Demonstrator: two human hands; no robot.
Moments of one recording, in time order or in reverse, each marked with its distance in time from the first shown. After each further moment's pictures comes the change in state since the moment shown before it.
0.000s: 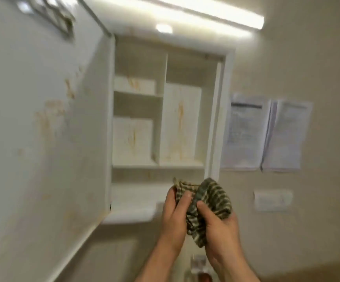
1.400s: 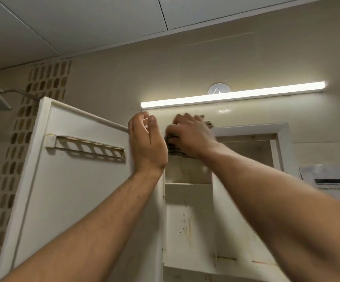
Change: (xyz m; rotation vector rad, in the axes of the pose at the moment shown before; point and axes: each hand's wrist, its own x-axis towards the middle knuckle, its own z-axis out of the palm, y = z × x) left_hand 0.151 0.322 0.014 0.769 0.611 1.122; right_hand 0.182 -0.238 0.296 -1.066 -0.434 -1.686
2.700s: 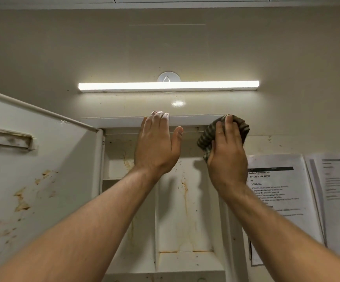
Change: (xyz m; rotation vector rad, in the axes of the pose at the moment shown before) left_hand -0.061 -0.009 0.122 0.442 -0.536 0.349; right_hand -0.185 0.078 -0.027 -0.113 0.244 0.705
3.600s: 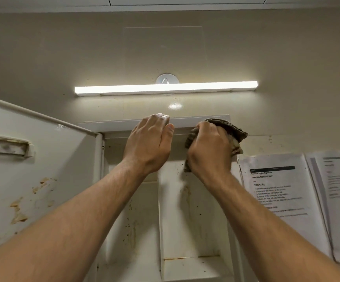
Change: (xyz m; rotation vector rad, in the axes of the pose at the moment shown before) left_hand 0.010 -0.022 -0.022 -0.055 -0.099 0.054; right_hand 0.016 -0.056 -0.004 0.071 0.018 0.076
